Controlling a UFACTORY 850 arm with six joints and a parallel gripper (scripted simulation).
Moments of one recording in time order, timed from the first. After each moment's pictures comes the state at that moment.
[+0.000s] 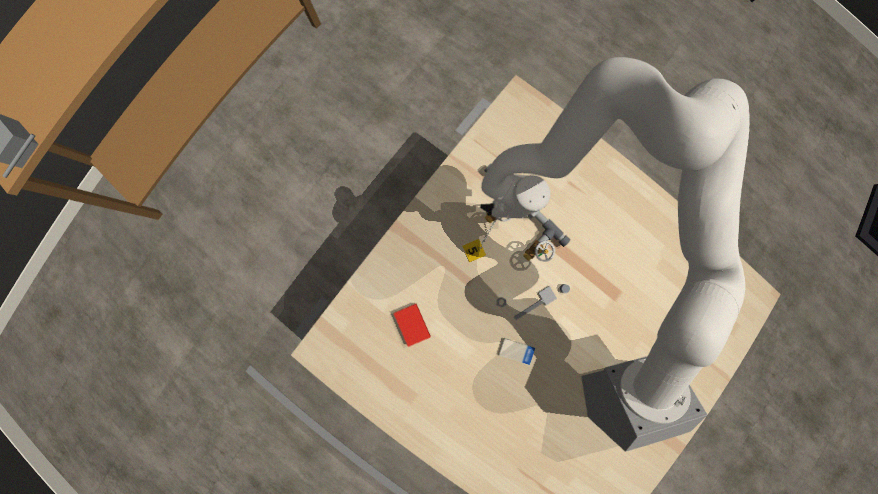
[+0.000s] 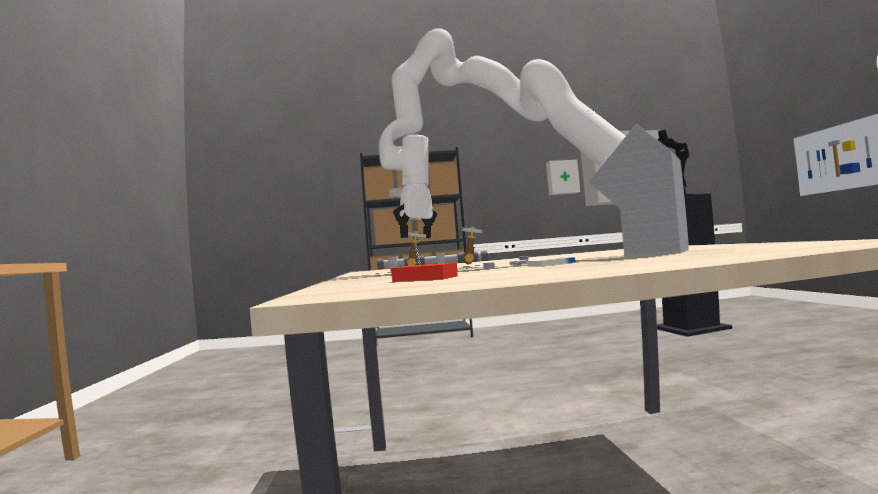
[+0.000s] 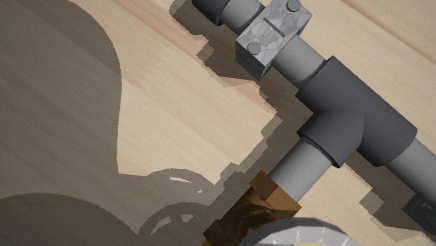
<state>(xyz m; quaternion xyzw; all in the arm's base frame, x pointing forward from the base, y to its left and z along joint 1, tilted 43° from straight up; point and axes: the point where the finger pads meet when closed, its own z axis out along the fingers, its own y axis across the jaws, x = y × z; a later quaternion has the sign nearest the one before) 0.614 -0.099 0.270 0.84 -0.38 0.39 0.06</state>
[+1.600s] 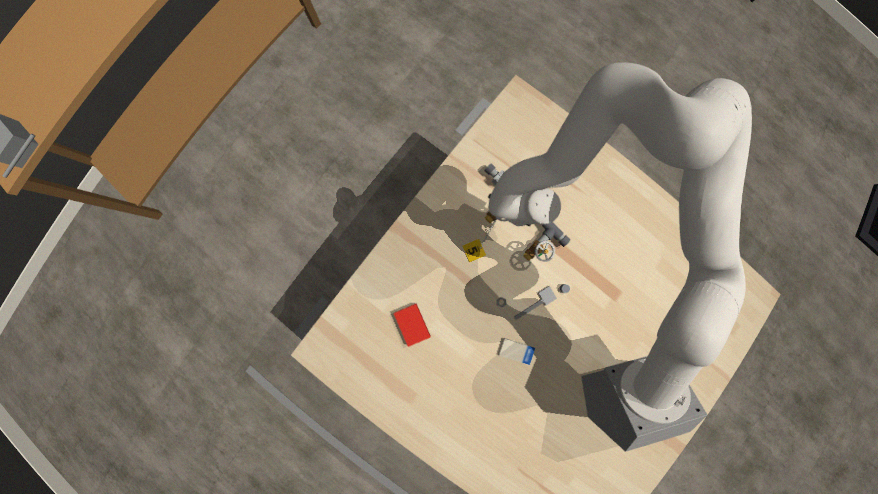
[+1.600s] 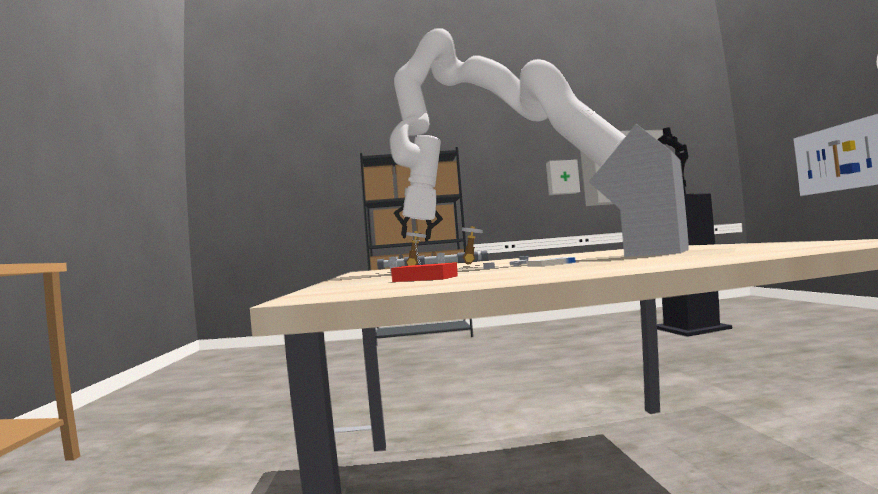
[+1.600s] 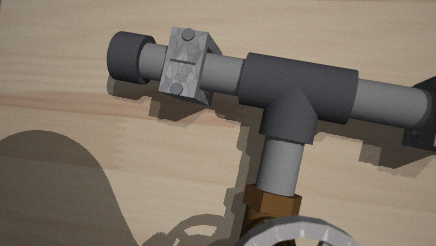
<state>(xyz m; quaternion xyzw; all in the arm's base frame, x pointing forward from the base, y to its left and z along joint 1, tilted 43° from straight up) 0.614 -0.099 0.270 0.70 -0.56 0.44 -0.08</state>
